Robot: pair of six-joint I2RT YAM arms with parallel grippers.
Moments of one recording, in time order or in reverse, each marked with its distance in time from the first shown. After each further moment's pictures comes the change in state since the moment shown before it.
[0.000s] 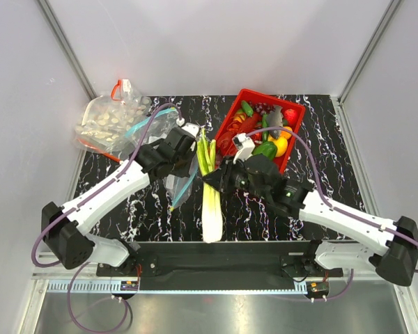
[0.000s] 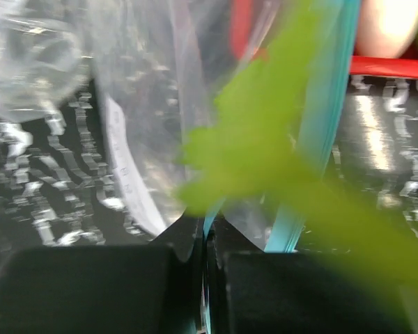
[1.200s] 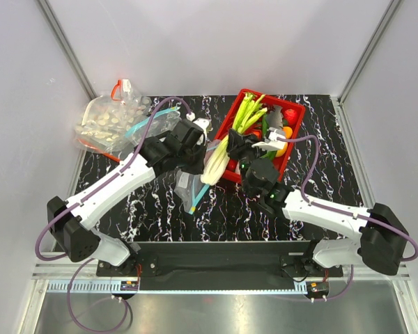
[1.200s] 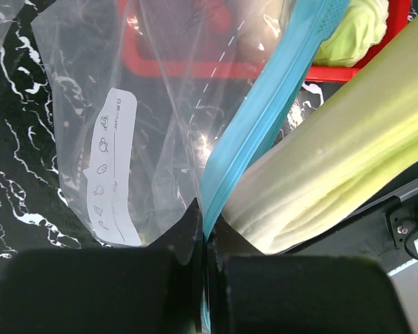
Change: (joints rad) left arm -0.047 0.070 0.148 -0.031 0.214 -0.122; right arm -0.006 0.146 -0.107 0.744 0.841 -0.209
